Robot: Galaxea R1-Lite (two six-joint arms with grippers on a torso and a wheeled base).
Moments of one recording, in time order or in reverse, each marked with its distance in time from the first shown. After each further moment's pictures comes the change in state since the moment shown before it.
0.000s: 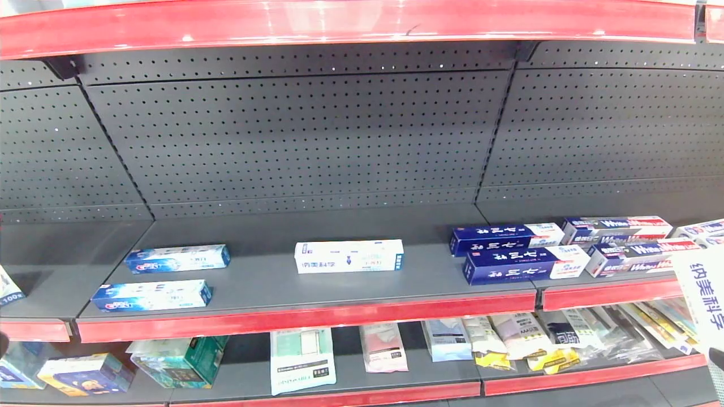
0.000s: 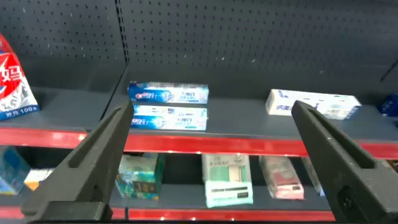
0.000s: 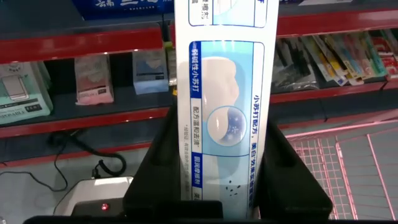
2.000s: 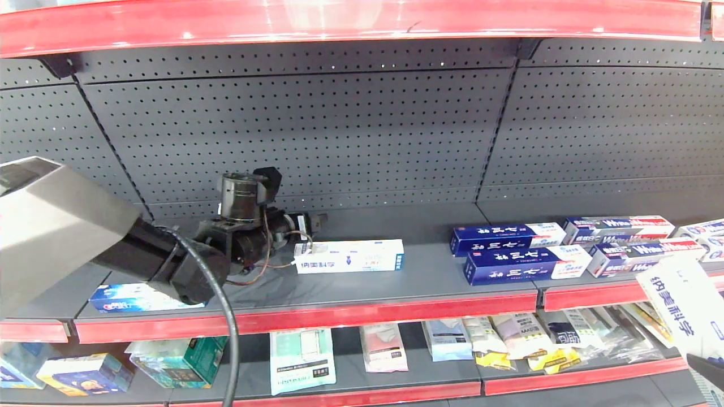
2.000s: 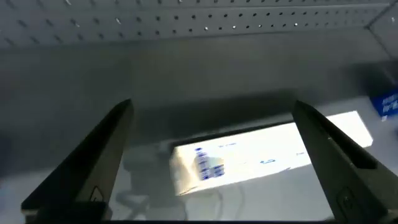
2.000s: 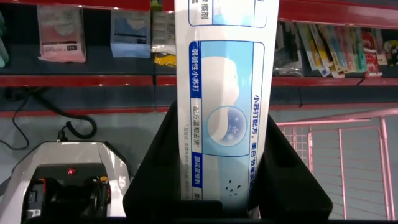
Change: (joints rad) left arm -0.407 1.600 -0.621 -0.668 0.053 -0.180; right arm -0.001 0.154 -0.006 -0.002 -0.028 -0.148
